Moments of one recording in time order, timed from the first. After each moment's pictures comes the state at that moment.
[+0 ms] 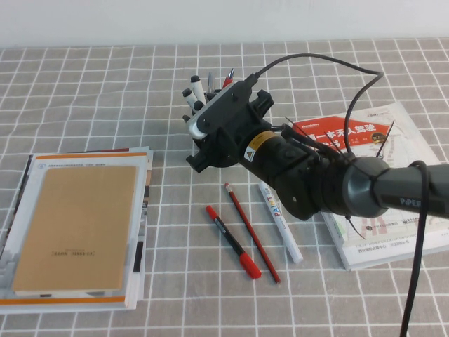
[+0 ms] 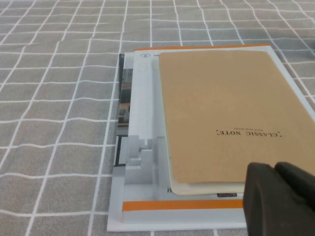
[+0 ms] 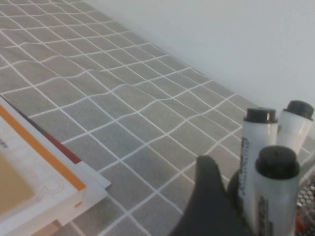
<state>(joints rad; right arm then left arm) 0.70 2.10 -1.34 0.01 -0.56 -0.28 -0.07 -0.02 0.03 -0.03 0.38 0.07</state>
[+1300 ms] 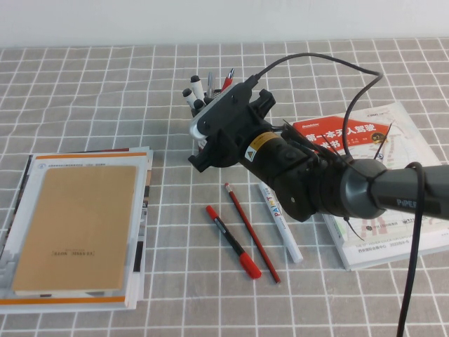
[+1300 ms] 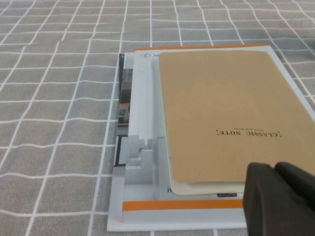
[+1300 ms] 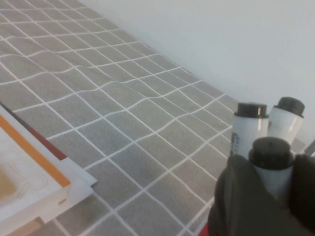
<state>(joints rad) 0.70 2.11 -1.34 0.06 -0.58 -0.35 -0.07 -0.02 0.03 -0.03 0.38 0.07</state>
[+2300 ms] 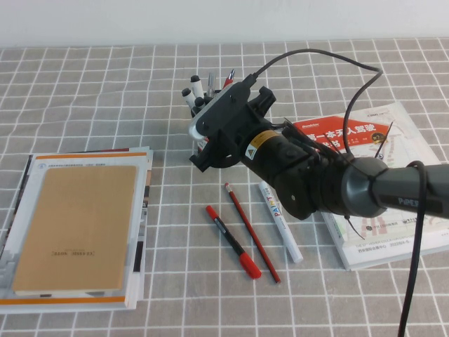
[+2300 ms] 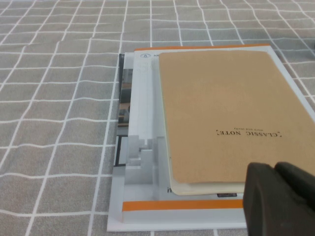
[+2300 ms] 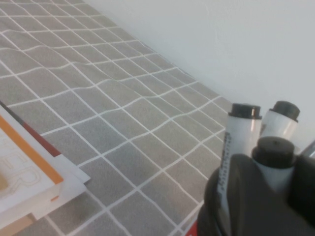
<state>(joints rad) 0.70 2.11 -1.34 0.07 -0.57 -0.39 -0.07 -0.02 0.03 -0.03 0.38 0.07</state>
